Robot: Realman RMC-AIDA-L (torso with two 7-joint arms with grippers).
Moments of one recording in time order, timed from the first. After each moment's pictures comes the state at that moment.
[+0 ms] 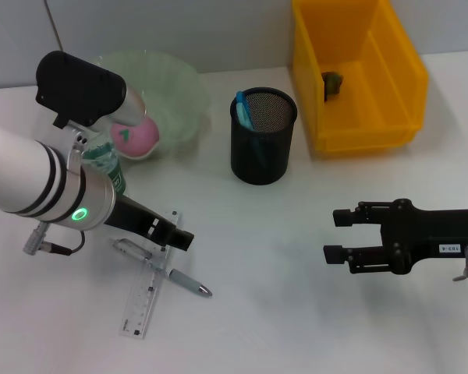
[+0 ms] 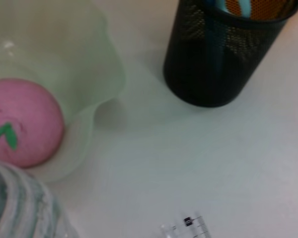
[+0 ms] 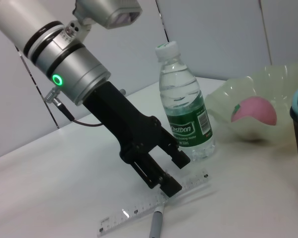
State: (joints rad) left arm -0.55 -2.08 1.68 1.29 2.53 1.21 -2.82; right arm 0.42 2.04 -0.74 -0.67 -2.01 -1.62 1.38
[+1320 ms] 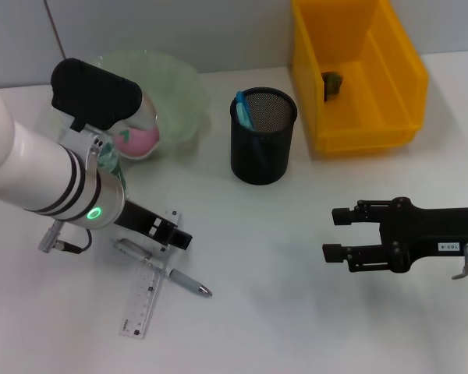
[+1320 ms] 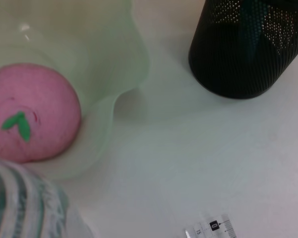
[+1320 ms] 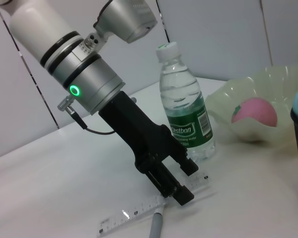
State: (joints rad) left arm -0.62 -2.08 1.72 1.16 2.57 1.14 -2.88; right arm 0.43 2.04 -0.74 -0.67 -2.01 -1.62 1.39
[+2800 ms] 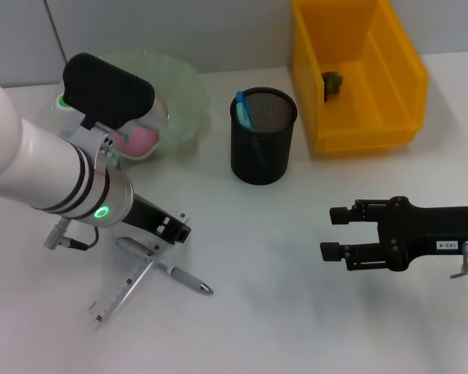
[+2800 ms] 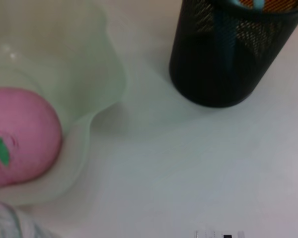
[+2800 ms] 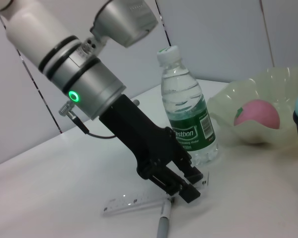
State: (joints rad) left arm -0.61 -2.08 1.75 1.21 2.57 1.15 -2.87; right arm 0.43 2.04 -0.74 -0.67 -2.01 -1.63 1.41
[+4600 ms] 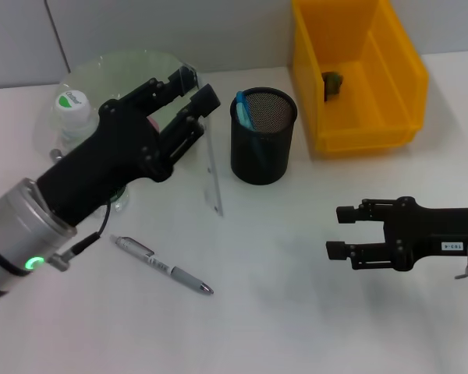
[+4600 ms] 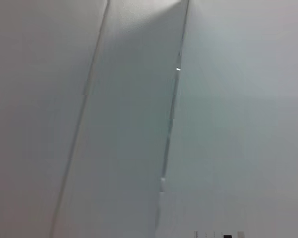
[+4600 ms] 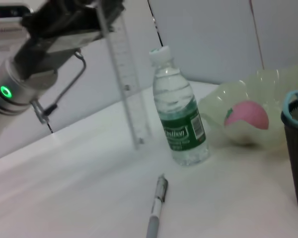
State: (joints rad) left arm -0.37 -2.08 1.65 0.55 0.59 1.46 -0.95; right arm 0.41 2.04 -0.73 -0.67 -2.01 -1.62 1.38
